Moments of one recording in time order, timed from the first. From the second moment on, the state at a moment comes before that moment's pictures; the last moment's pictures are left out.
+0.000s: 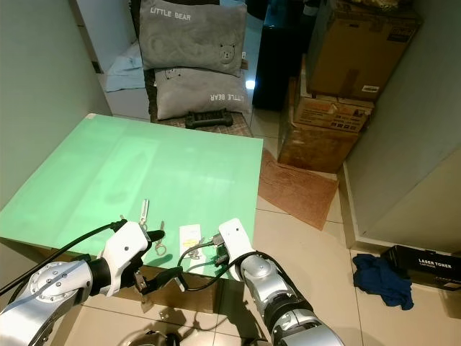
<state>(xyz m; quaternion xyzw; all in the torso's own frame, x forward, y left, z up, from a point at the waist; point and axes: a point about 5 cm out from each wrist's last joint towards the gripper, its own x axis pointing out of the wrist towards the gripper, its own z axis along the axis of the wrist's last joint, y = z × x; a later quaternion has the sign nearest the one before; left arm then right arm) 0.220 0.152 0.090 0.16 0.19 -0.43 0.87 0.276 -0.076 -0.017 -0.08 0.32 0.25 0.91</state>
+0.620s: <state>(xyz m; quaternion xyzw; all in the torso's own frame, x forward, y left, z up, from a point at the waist) 0.222 0.152 0.090 0.16 0.19 -0.43 0.87 0.286 -0.075 -0.004 -0.09 0.25 0.25 0.93</state>
